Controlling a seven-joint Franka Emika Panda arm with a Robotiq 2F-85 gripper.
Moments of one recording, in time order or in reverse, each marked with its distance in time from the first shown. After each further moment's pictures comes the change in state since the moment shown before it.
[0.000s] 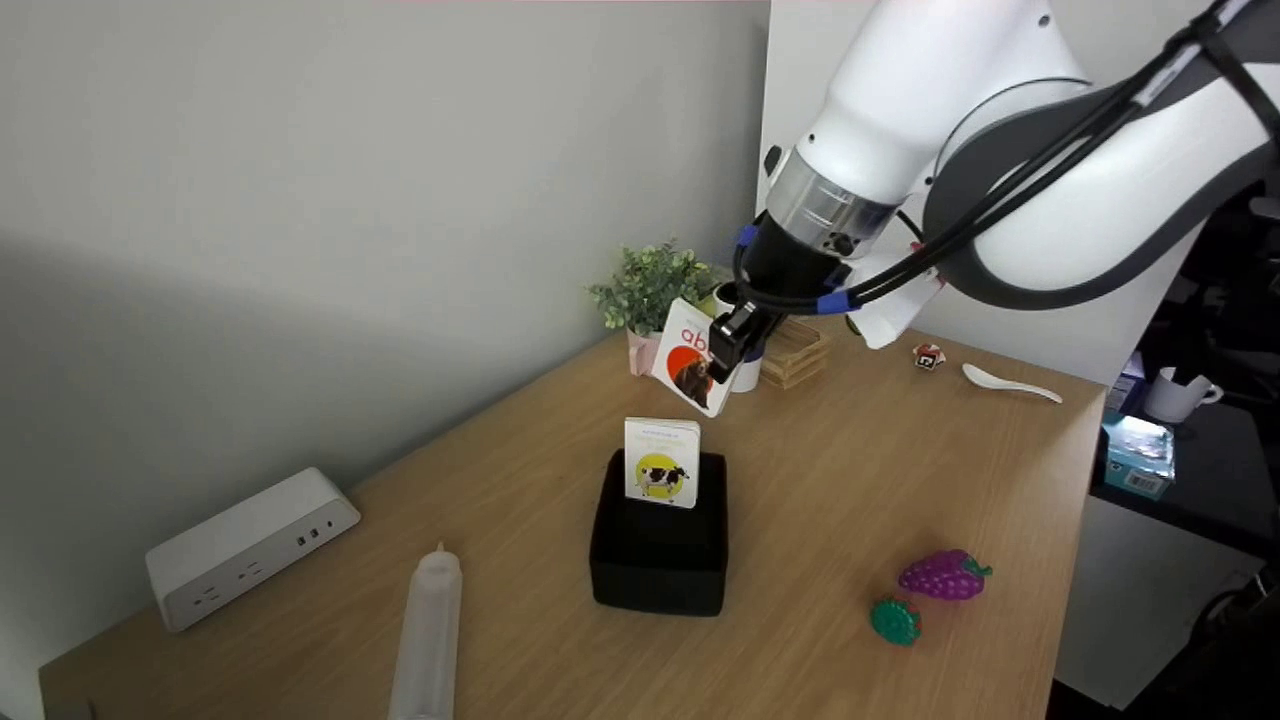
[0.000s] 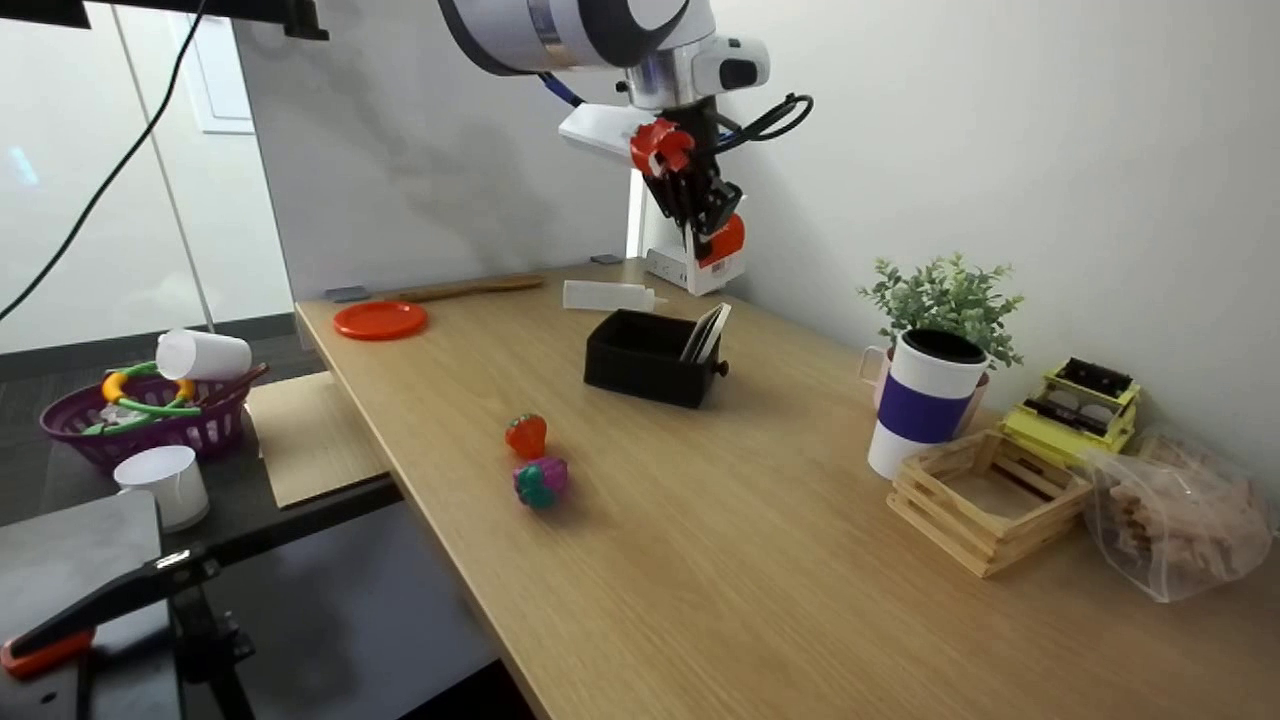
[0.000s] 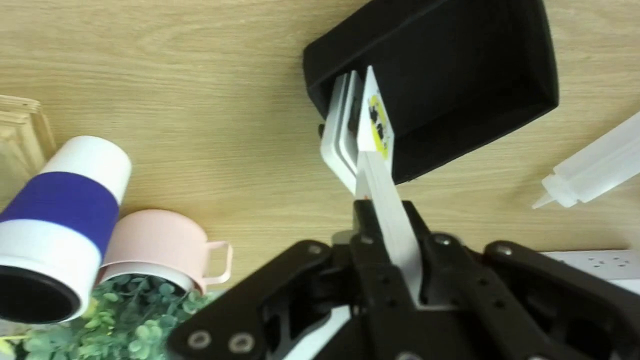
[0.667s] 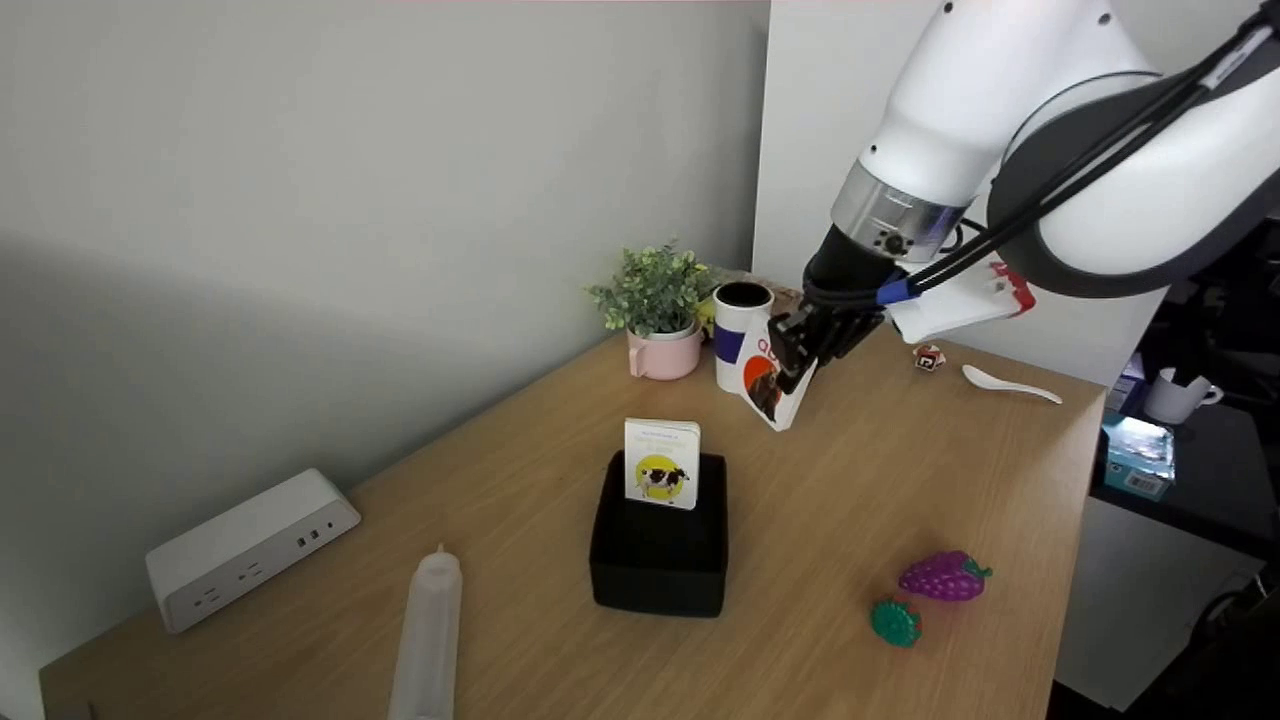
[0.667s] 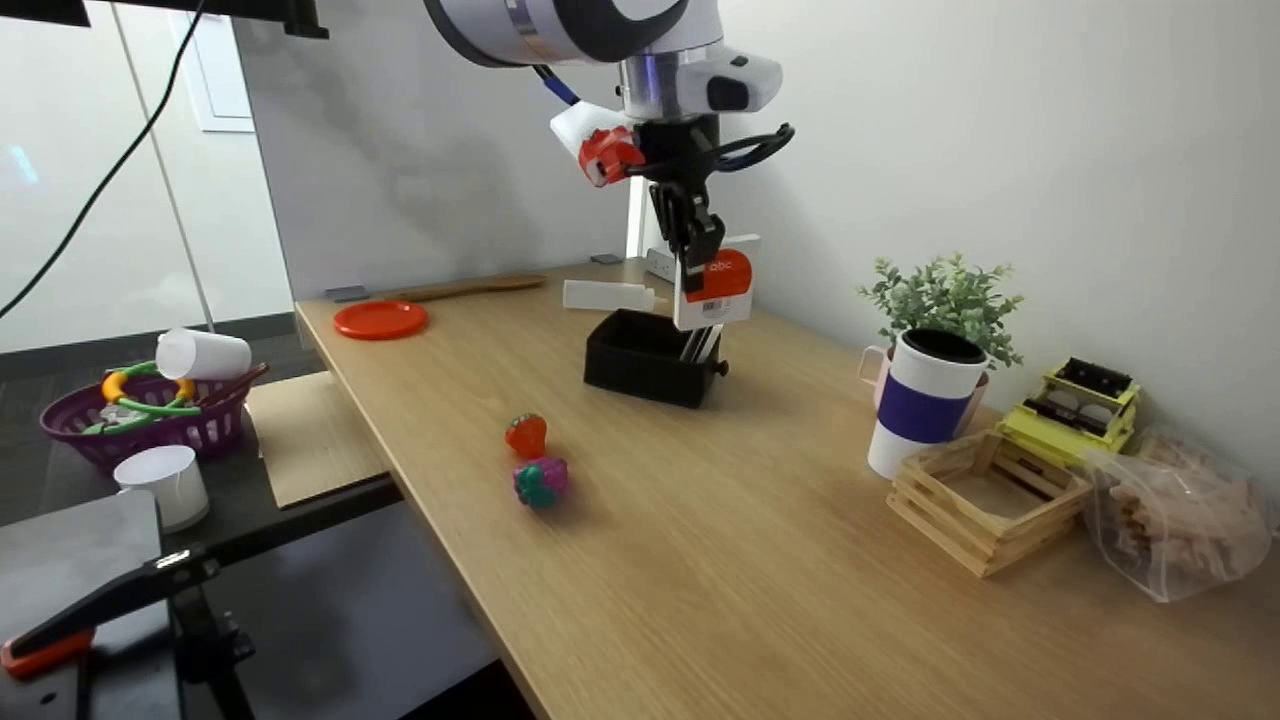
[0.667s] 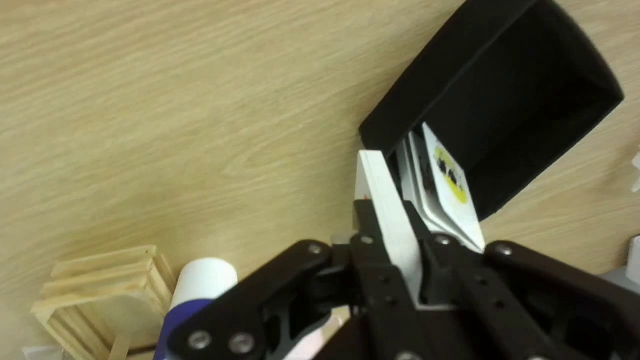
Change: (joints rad) arm 0.004 -0.091 -0.048 -0.146 0.091 -0.057 0.228
